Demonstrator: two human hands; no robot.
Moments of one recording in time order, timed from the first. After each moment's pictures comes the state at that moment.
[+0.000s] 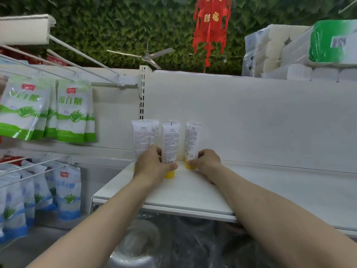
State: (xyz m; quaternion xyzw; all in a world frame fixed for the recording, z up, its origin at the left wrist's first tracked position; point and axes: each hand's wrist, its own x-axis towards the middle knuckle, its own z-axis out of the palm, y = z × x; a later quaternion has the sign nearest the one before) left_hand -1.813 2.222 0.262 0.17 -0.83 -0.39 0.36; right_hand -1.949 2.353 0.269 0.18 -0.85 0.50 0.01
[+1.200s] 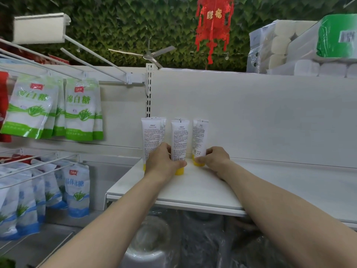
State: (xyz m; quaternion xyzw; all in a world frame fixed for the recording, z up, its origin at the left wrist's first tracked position) left_hand -1.814 2.221 0.261 0.17 -0.84 -0.39 0.35; right_hand -1.954 2.351 0.267 0.18 -0.84 0.52 0.01
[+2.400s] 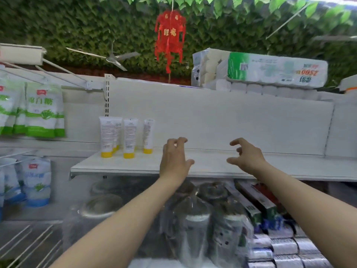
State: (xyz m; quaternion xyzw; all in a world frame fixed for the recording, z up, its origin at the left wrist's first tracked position) left_hand -1.754 2.436 0.262 -0.01 -0.87 -0.28 0.42; right_hand -1.820 2.655 0.298 0.14 -0.91 0.33 0.20
